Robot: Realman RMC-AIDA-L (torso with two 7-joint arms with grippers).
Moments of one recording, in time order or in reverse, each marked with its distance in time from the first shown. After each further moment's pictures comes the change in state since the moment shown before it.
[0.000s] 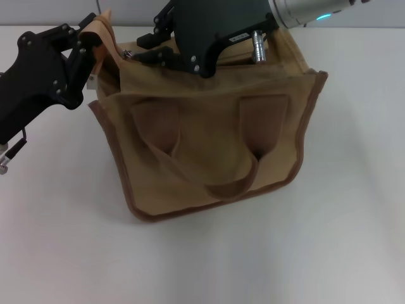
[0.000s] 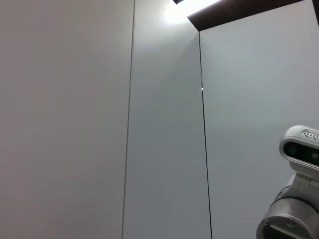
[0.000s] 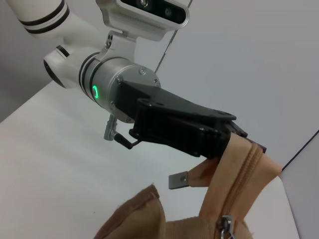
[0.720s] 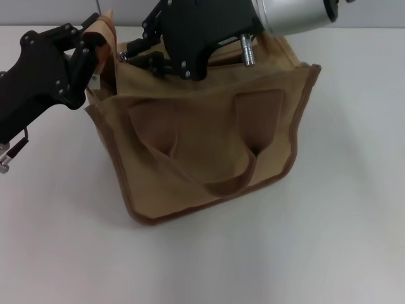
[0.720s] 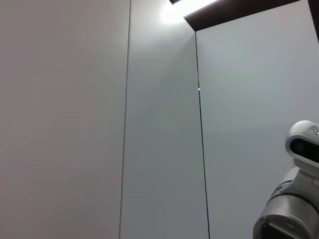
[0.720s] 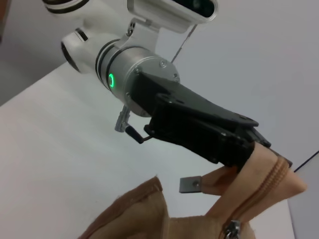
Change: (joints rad) left arm -0.006 0.000 0.001 0.000 0.006 0.004 0.002; right arm 0.015 0.001 -0.060 -0.022 -0.014 0.032 -0.043
